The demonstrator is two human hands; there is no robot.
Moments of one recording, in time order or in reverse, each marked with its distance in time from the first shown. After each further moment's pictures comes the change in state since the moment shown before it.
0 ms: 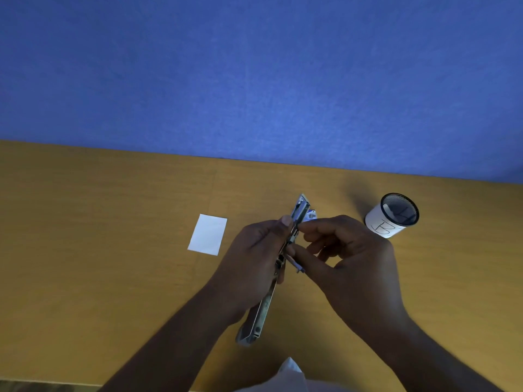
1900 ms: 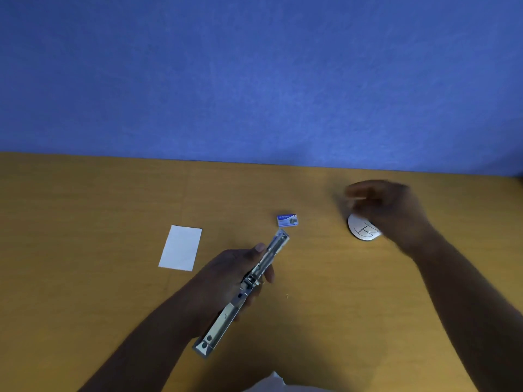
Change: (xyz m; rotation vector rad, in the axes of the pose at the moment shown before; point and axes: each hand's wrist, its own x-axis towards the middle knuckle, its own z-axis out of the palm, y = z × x) left_hand 0.077 -0.092 -0.027 0.035 -0.372 -0.372; right_hand 0.106 0.143 -0.092 -0.111 -0.040 0.506
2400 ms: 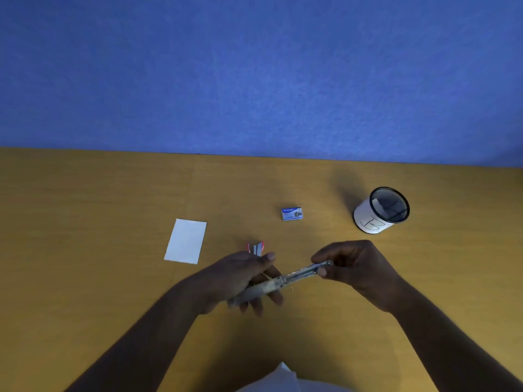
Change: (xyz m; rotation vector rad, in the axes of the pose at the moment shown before) left_hand 0.002 0.008 -0.001 0.096 -0.138 -0.091; right_hand -0.070 0.048 0.052 0.353 -0.459 0.011
